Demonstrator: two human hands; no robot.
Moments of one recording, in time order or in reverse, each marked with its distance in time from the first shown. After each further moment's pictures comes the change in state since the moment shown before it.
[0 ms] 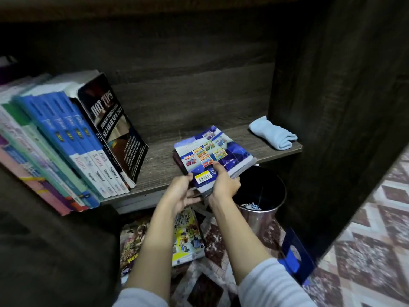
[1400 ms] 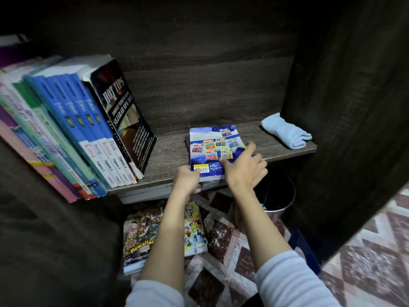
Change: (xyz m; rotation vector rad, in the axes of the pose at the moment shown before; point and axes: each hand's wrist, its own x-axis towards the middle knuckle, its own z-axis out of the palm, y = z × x) left_hand 0.018 -0.001 -0.010 0.294 0.211 0.187; right_hand 0.011 -0.032 -0.004 -1.459 0.053 -0.716
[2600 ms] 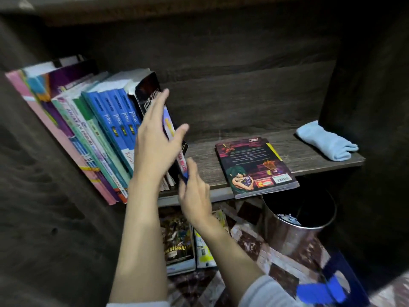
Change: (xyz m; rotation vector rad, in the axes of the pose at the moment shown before) left_hand -0.040 0.074 -0.121 0.453 0.507 0.857; right_hand -0.108 -0.081 0.052 0.532 -0.243 -0.672
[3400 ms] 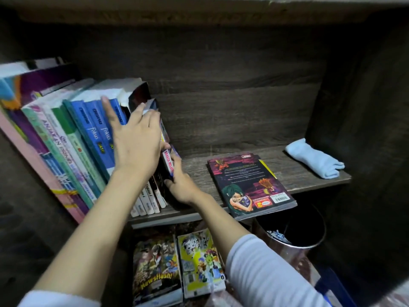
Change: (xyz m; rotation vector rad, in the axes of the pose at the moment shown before) left_hand 0.047 -0.037 0.002 0.981 -0.119 0.246; right_hand 0.093 0.032 0.026 0.035 -0.516 0.197
